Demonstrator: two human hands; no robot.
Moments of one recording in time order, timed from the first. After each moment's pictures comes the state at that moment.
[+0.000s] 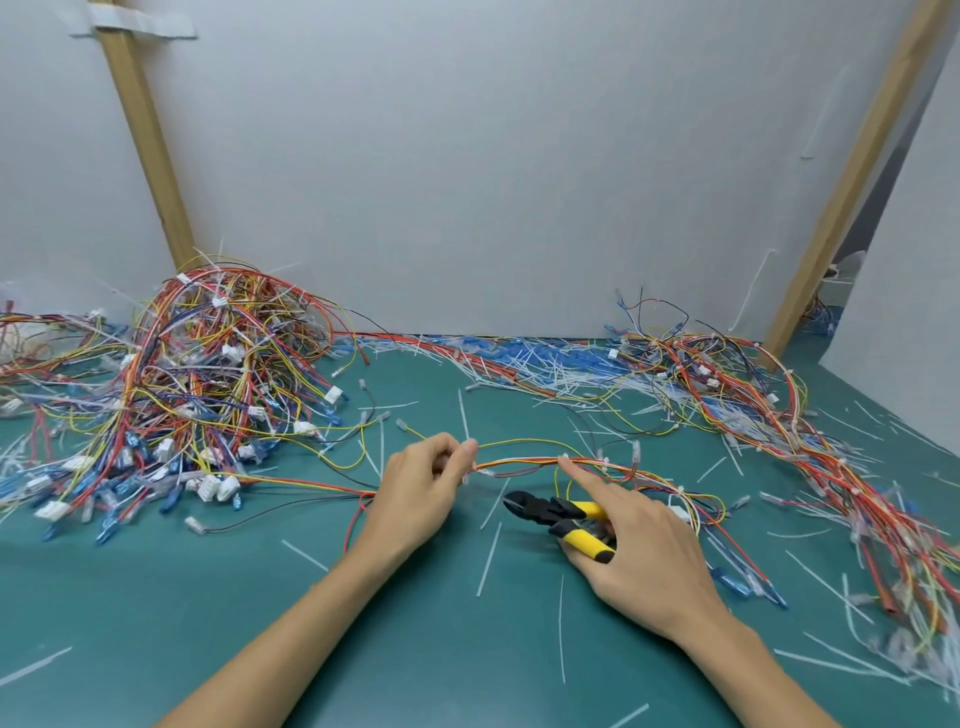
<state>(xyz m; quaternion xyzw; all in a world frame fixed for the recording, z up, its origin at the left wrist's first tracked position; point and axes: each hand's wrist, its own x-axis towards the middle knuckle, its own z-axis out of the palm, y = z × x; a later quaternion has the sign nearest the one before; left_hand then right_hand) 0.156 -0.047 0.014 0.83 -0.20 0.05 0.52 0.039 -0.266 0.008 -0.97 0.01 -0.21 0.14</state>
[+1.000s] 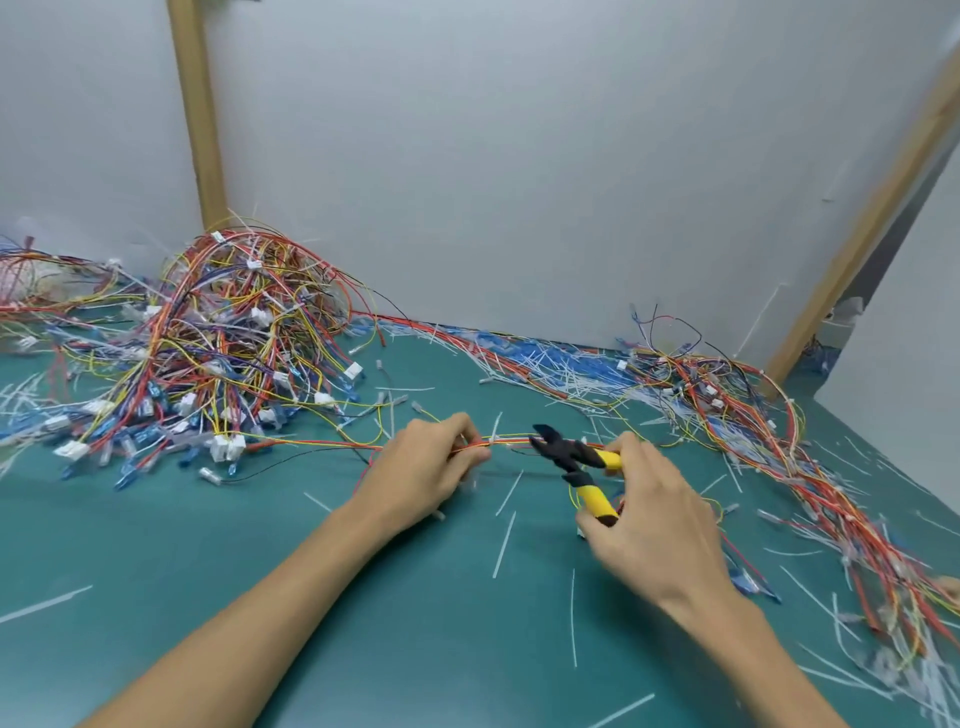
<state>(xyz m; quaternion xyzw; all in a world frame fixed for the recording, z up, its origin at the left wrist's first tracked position) 0.171 -0.023 0.010 0.87 -0.30 0.10 0.38 0.038 -0.236 0.050 -0.96 0.07 -0.25 0.09</state>
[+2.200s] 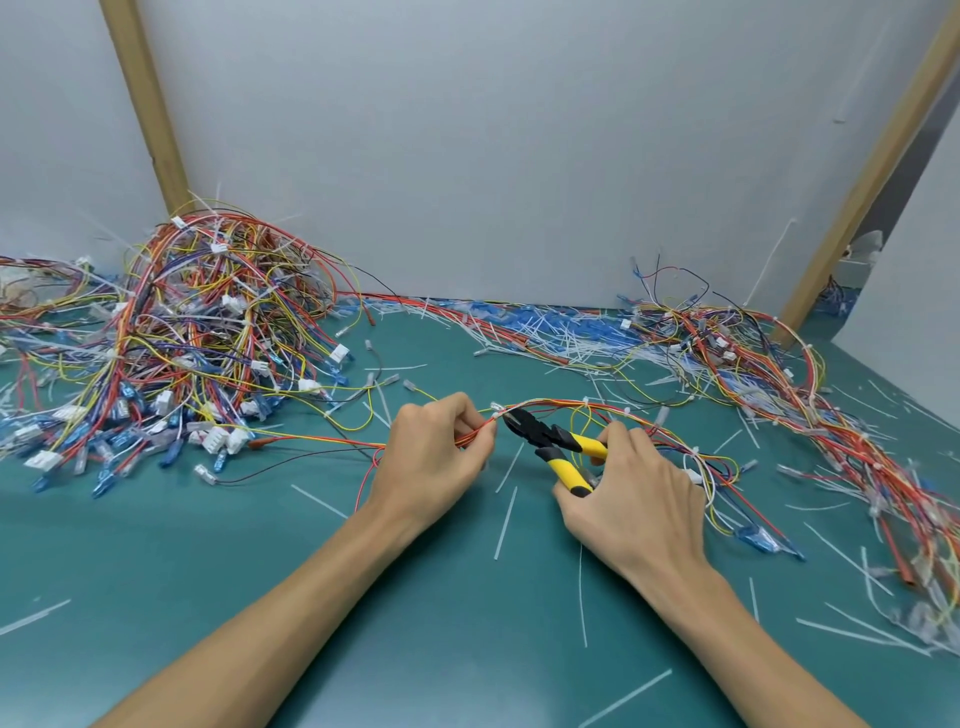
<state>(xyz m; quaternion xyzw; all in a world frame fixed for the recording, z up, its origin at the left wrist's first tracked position) 0.138 -0.045 0.024 0.83 -0.23 0.16 0.47 0.057 -0.224 0.018 -0.96 0.17 -0.23 0.05</state>
